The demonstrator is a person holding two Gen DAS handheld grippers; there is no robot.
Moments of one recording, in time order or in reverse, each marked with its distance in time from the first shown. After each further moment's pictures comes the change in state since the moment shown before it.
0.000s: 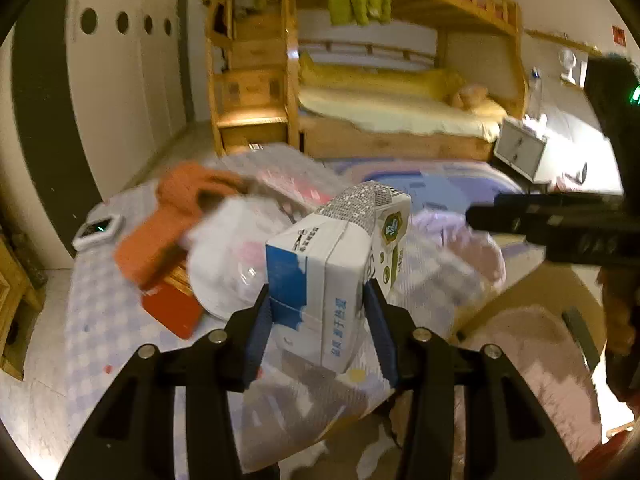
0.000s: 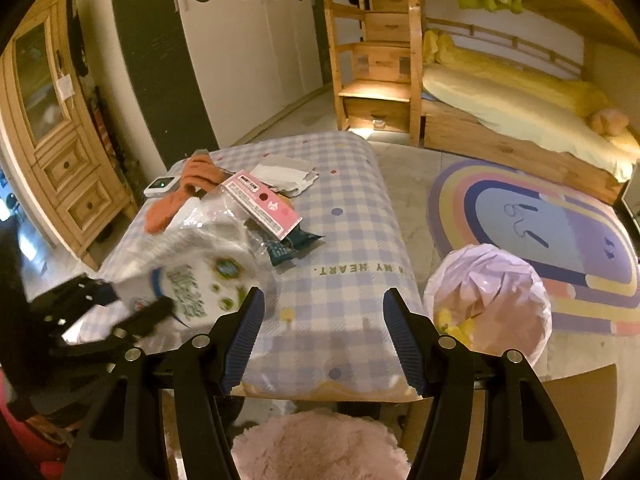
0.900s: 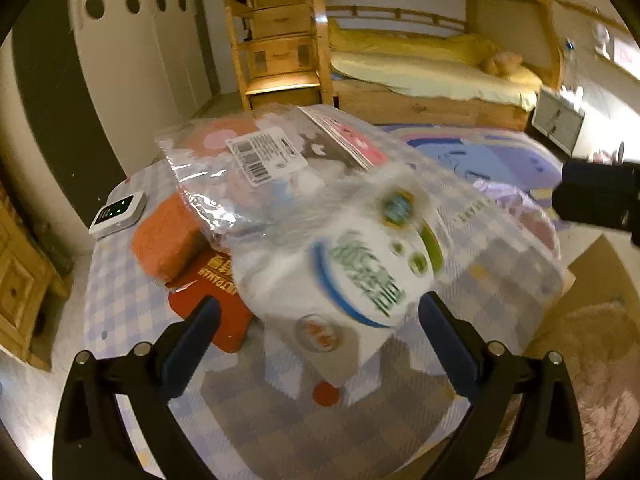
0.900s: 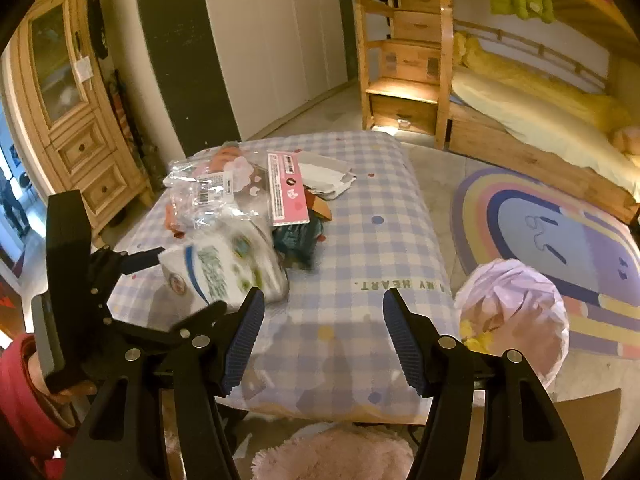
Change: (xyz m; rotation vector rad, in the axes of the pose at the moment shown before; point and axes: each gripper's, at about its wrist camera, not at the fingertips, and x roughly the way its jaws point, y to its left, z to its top) left arm 0.061 0.036 -0.002 0.033 0.159 0.120; right arm 0.018 0.030 0.012 -0.060 0.026 0.057
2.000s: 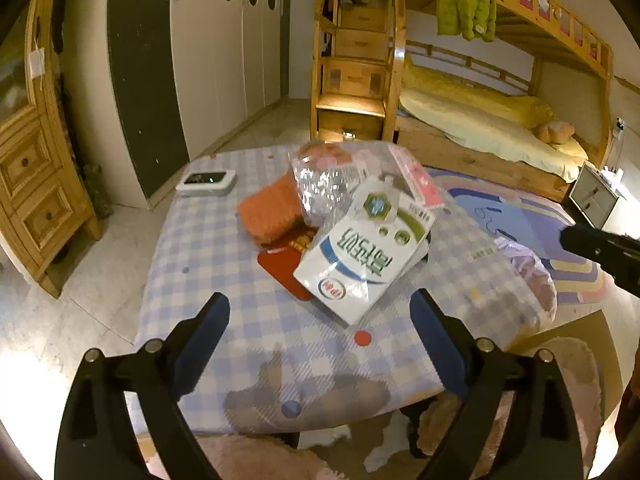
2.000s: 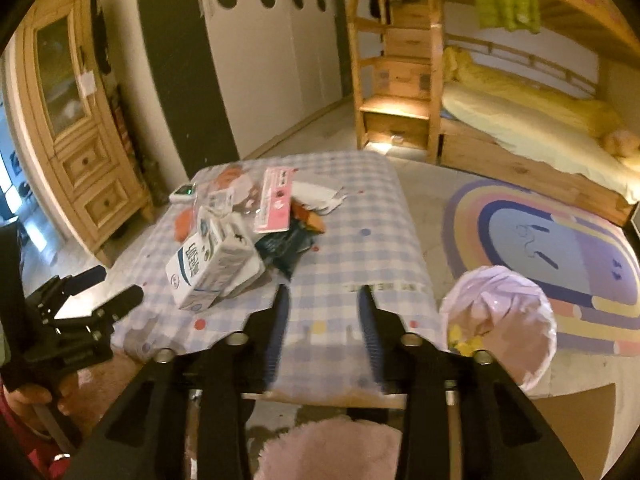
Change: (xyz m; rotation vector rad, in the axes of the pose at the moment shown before) left arm -0.086 0.033 -0.016 -0.283 -0.069 0.104; right arm -0.021 0.001 0.002 0.001 -0.060 -0.007
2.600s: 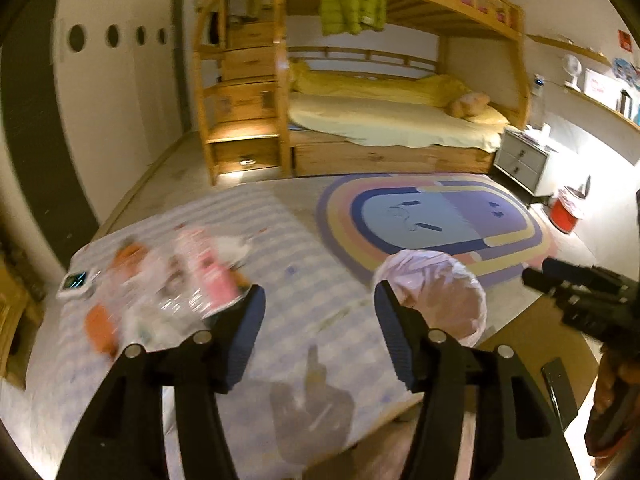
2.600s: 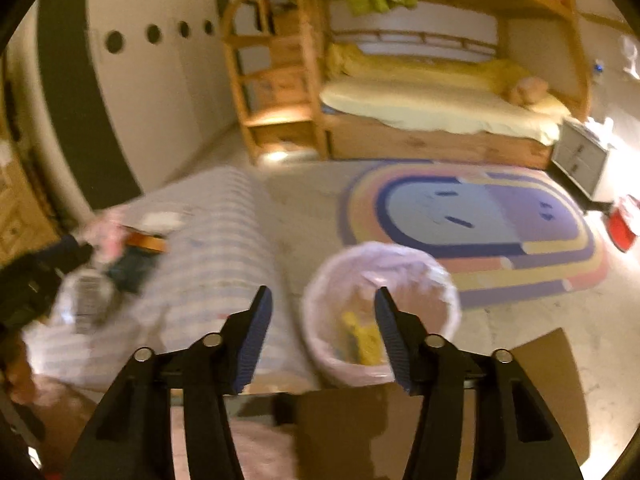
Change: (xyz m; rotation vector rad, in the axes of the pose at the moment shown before) left arm -0.004 -0.148 0.052 0.217 -0.055 -0.227; right arm -0.058 -0.140 -0.032 0.251 -0.066 -0.236
